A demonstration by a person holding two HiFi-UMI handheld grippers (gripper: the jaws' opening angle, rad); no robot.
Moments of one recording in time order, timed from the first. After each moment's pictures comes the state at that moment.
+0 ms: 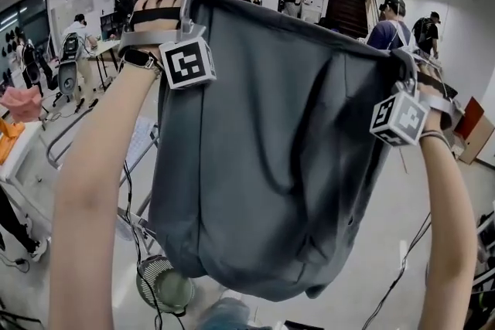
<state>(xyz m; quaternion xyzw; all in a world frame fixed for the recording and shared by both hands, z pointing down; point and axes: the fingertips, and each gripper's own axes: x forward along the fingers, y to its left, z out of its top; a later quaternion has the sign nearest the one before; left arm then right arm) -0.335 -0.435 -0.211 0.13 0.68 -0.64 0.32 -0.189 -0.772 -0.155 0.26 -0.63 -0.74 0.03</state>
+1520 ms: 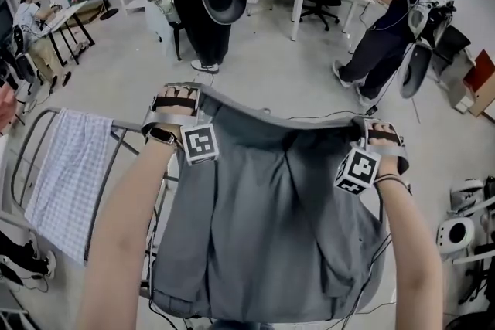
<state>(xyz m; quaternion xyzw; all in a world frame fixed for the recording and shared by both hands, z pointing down) -0.609 -0.588 0.248 -0.16 0.63 -0.75 0.10 -0.408 -0.898 0.280 0.02 -0.65 -0.68 0.33</state>
